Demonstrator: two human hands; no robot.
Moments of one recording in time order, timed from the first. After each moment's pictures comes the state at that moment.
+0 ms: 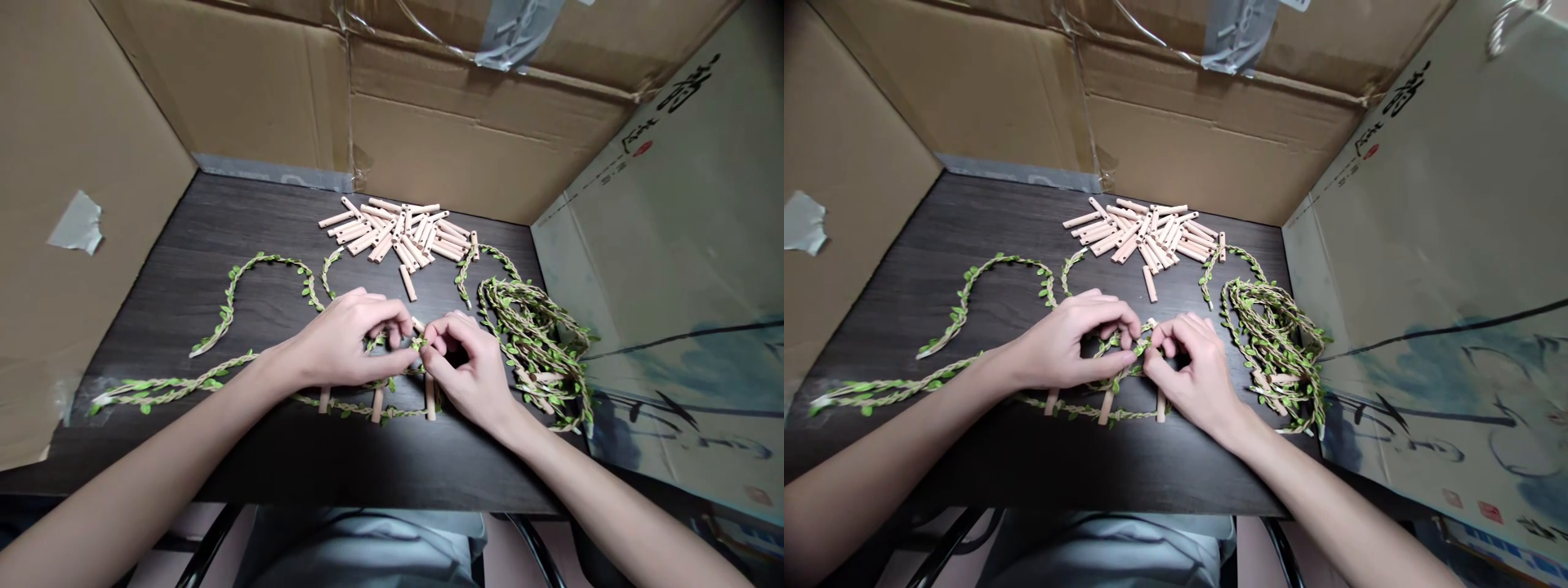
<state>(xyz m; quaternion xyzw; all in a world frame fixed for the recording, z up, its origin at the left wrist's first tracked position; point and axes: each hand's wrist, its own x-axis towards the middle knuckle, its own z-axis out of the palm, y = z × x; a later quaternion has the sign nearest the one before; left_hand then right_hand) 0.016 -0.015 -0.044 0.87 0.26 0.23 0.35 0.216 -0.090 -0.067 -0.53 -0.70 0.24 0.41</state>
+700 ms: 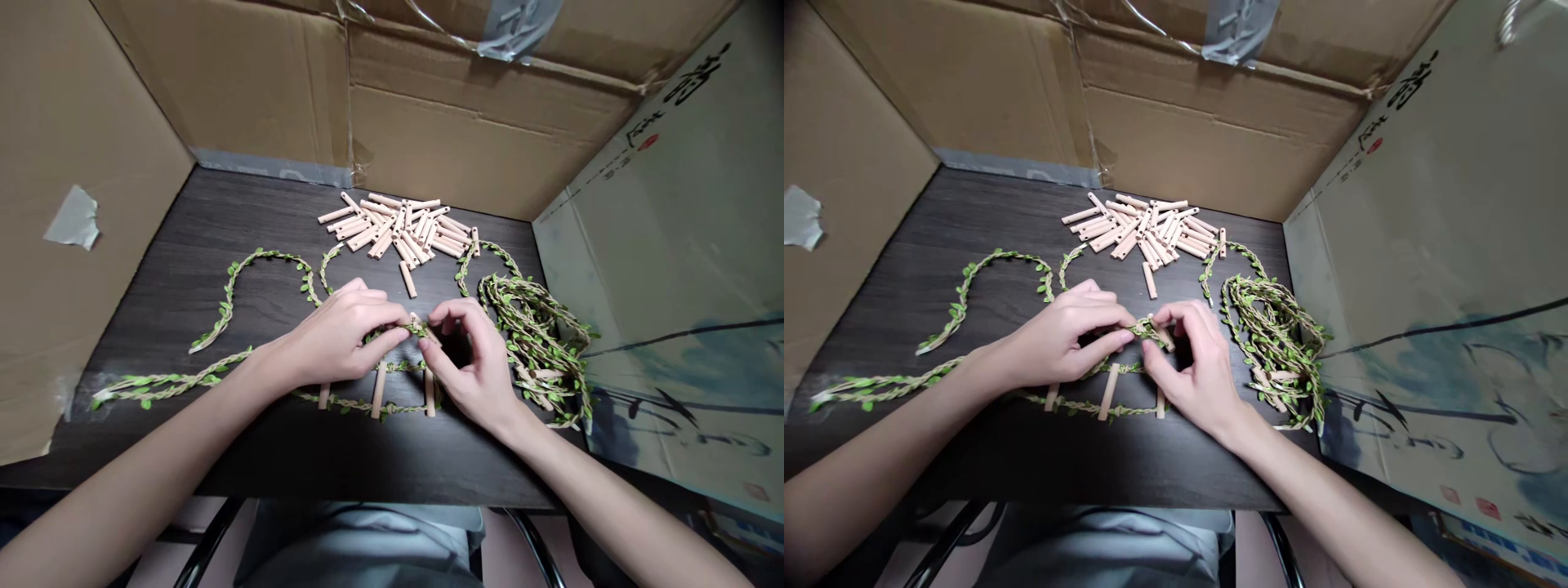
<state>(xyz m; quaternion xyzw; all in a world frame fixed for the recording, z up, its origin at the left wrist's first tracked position) 0.012 -0.013 -0.046 0.91 0.24 0.18 0.27 0.219 -0.092 -0.065 -0.51 -0.70 0.22 0.45</state>
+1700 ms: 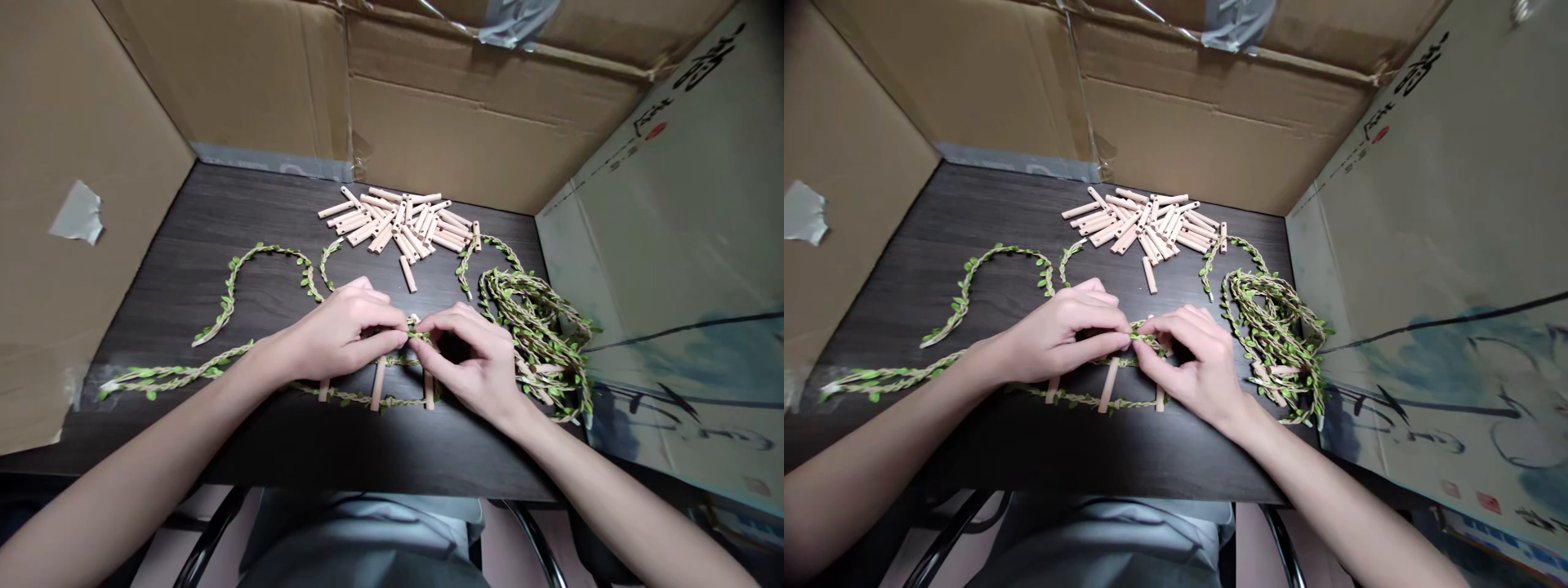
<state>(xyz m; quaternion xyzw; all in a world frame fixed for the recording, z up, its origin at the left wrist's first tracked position) 0.009 -0.011 -0.039 0.90 0.20 0.18 0.34 0.223 -0.090 -0.064 -0.46 -0.74 0.21 0.45</state>
